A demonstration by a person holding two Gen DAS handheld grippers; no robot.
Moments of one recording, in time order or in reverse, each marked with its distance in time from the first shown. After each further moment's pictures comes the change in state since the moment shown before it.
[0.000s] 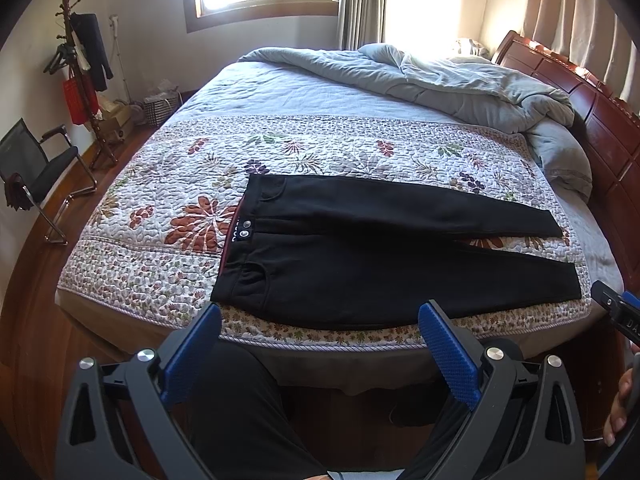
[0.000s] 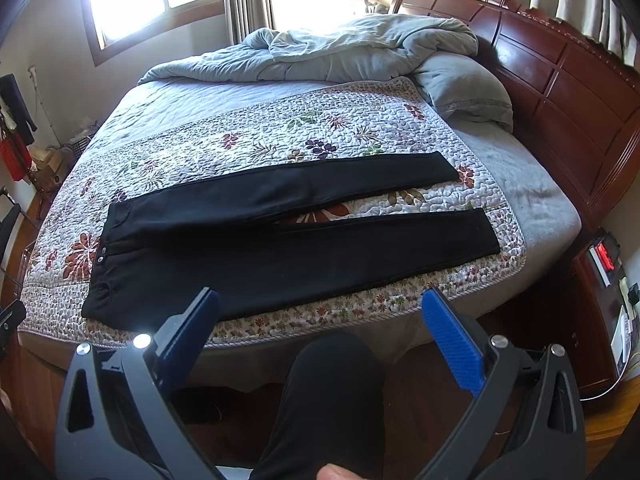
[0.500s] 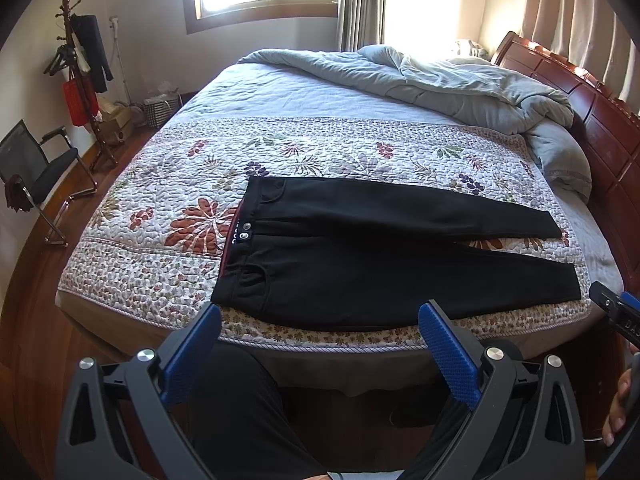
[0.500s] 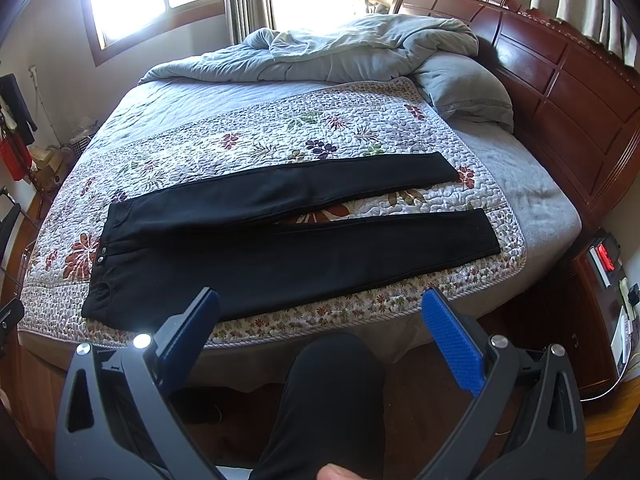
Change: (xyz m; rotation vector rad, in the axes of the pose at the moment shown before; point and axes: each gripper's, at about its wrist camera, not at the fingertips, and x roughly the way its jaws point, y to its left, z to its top) left arm -0.004 -0.003 0.003 0.002 -0.006 0.003; right arm -0.002 0.000 0.000 0.001 0.000 -0.001
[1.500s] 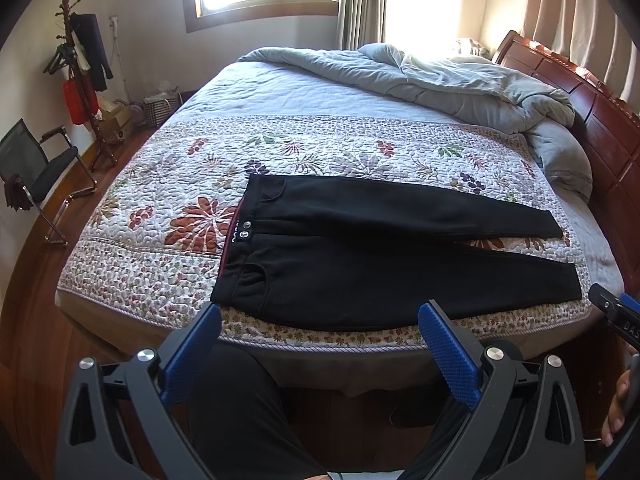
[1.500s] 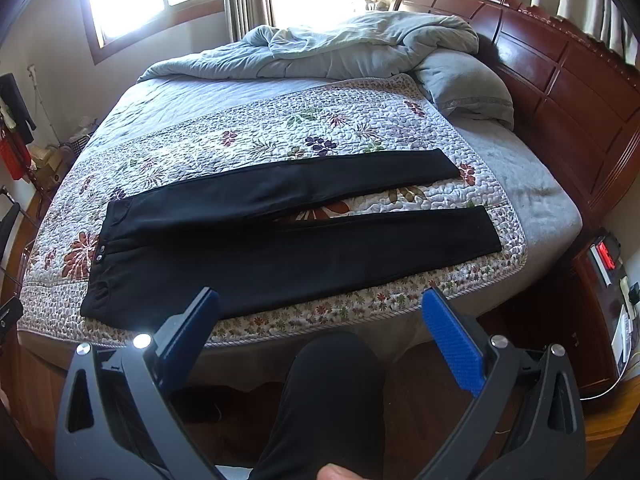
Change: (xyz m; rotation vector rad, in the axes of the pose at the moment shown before) left arm 0.003 0.000 -0.001 -0.001 0.003 0.000; right arm 0.005 -0.004 0.000 0.001 0.011 0.000
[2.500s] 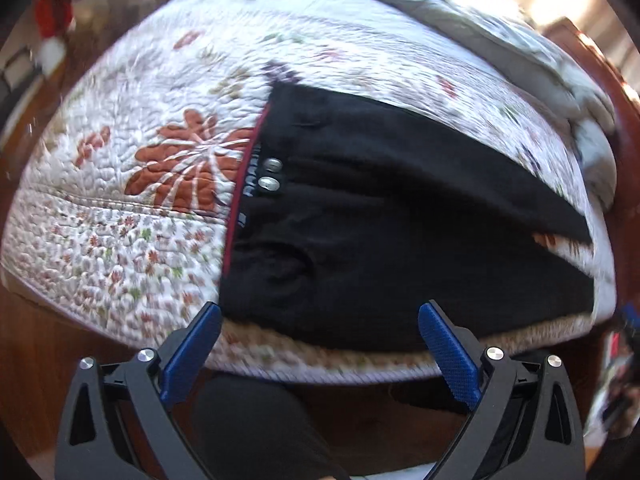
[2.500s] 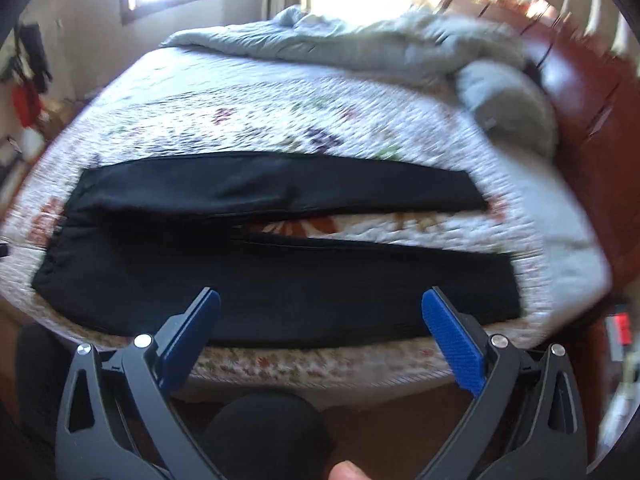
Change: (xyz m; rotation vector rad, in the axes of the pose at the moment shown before) left arm 0.217 0.144 0.042 -0.148 0.349 -0.140; right arm 0.145 -0.056 0.039 -0.163 0.045 0.090
